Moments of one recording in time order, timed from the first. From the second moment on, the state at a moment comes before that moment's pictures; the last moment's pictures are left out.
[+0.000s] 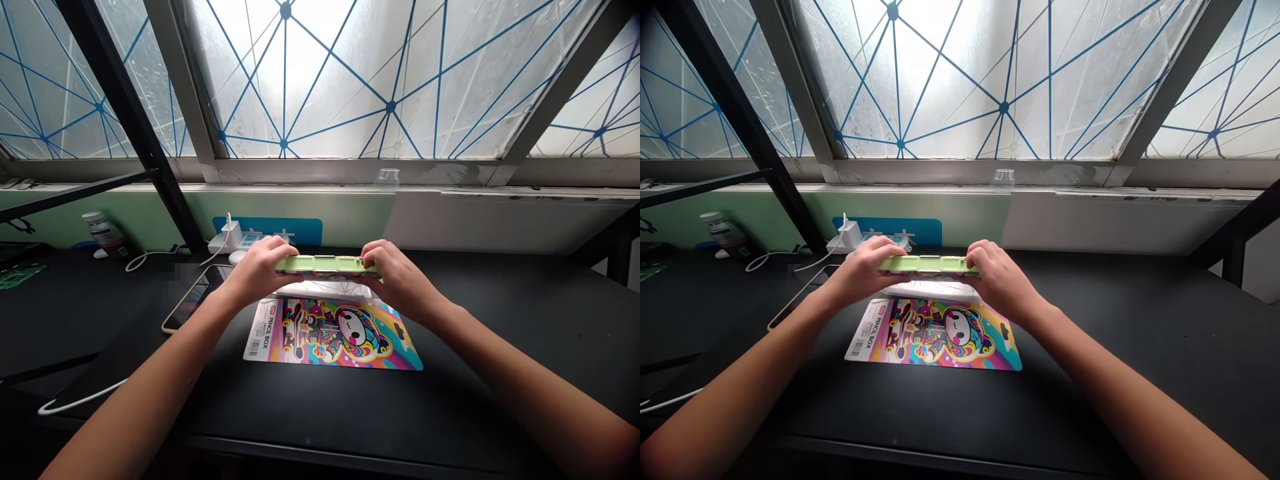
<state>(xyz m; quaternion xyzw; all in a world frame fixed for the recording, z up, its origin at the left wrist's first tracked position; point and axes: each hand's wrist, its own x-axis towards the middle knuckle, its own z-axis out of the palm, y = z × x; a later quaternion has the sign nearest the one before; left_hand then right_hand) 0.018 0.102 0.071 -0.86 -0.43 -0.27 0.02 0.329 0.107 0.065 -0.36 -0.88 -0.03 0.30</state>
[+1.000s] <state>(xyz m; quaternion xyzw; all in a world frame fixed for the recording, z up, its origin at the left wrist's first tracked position) -0.012 -0.025 0.017 -0.79 -0.48 -0.22 -0.31 0.386 0.001 0.012 -0.36 -0.89 0.11 0.26</state>
